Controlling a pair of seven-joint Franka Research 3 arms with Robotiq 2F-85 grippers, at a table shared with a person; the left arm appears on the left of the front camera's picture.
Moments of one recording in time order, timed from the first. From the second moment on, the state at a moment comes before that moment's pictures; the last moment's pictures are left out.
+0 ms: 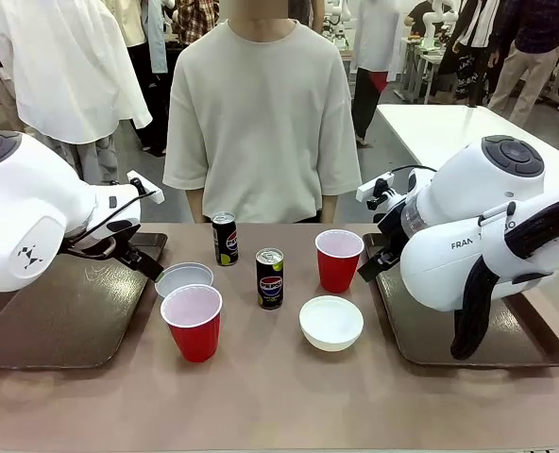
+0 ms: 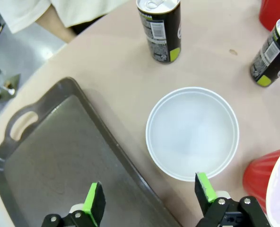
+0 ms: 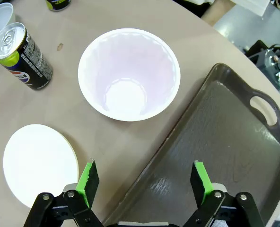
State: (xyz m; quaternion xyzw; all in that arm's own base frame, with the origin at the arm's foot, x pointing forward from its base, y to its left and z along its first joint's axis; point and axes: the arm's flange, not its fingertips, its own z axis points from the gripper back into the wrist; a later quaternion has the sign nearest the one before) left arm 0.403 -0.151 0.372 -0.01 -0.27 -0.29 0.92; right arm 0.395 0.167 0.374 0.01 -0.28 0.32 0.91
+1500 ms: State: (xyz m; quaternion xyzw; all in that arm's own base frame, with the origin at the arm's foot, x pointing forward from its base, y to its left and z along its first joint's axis) left arm 0.297 -0.115 0.502 -0.05 -0.15 -0.31 0.94; right arm 0.297 0.121 0.520 0.00 -0.23 0.22 0.95
